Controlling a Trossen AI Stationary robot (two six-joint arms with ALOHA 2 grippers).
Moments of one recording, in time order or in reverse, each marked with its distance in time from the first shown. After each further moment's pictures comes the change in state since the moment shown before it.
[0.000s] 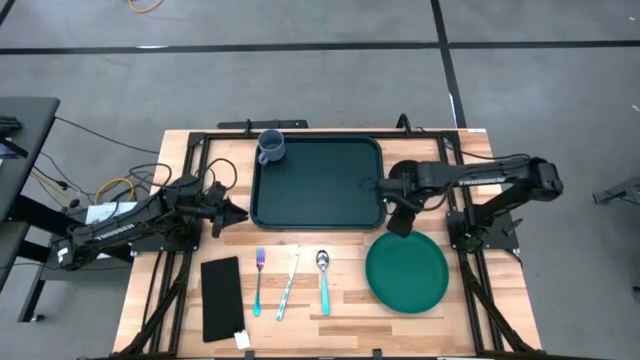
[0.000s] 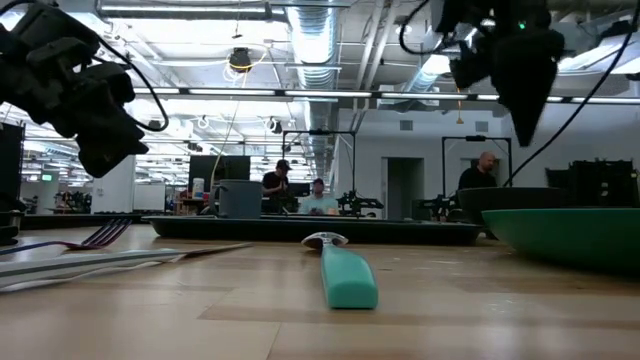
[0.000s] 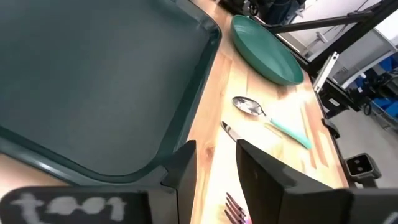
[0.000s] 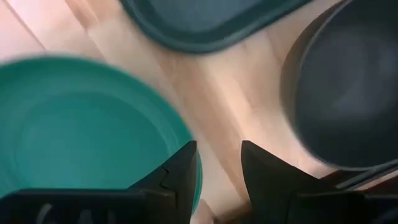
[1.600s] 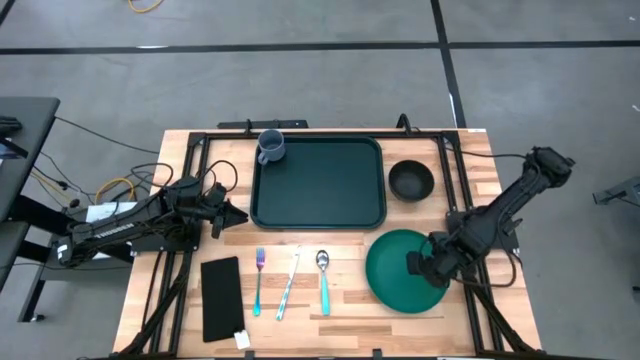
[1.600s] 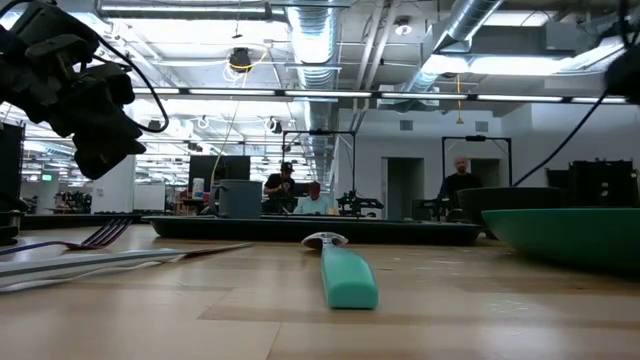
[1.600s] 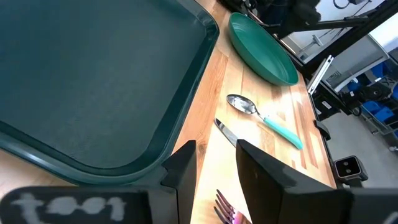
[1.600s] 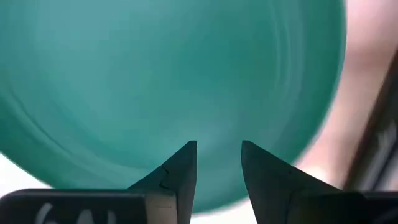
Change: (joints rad) left arm -0.035 0.000 0.000 0.002 -0.018 -0.065; right arm 0.774 -0.216 -0.404 0.417 -0.135 1.898
